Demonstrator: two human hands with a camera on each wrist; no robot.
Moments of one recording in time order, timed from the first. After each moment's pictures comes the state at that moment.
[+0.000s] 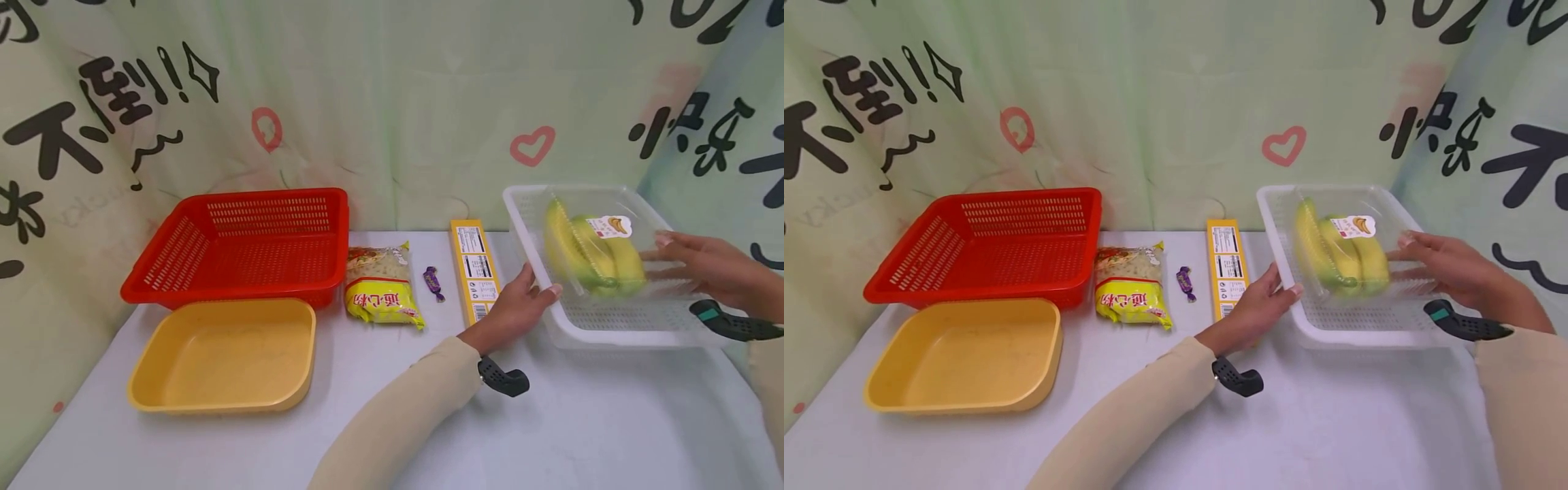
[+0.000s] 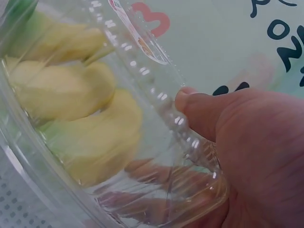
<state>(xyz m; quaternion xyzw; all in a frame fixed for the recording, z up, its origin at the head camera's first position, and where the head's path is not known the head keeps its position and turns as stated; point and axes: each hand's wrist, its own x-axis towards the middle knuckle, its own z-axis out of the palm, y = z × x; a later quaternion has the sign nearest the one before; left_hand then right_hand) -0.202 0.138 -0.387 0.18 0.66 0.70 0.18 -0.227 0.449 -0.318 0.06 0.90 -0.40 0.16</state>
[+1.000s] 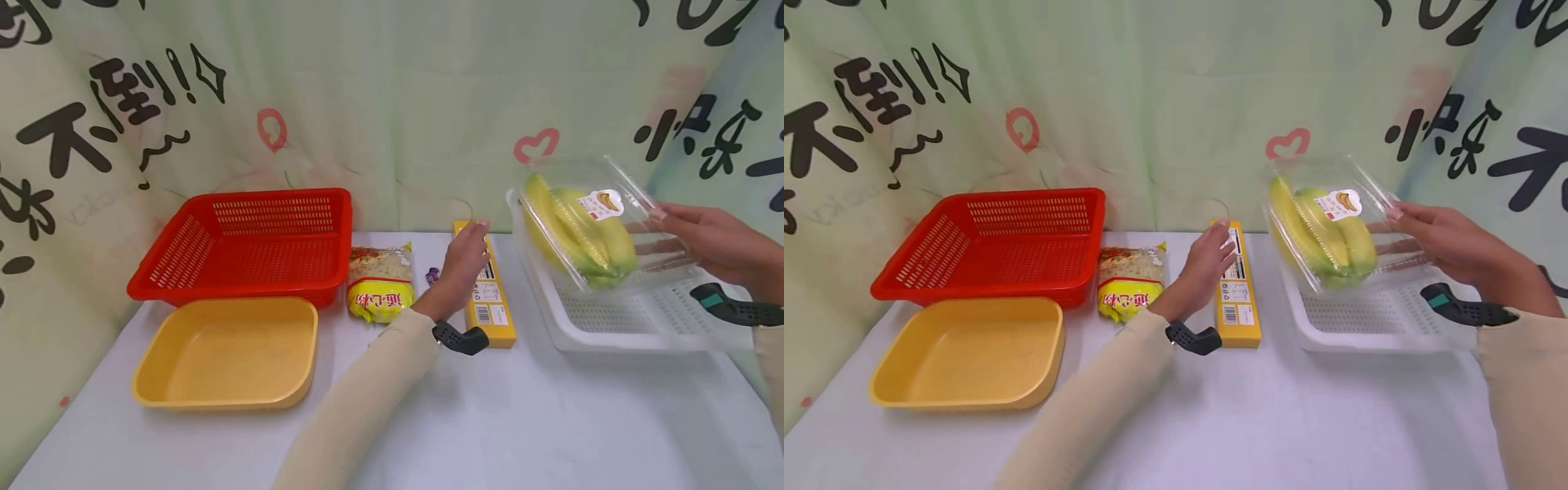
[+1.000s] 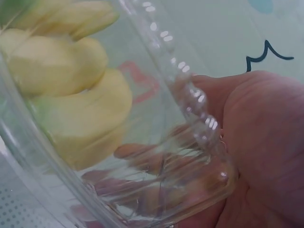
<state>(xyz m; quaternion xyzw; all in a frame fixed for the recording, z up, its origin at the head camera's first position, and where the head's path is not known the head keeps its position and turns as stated) -0.243 0.084 -0.340 0.01 0.60 0.80 0.09 -0.235 0.409 -0.270 0.00 0.91 -0.39 0.14</state>
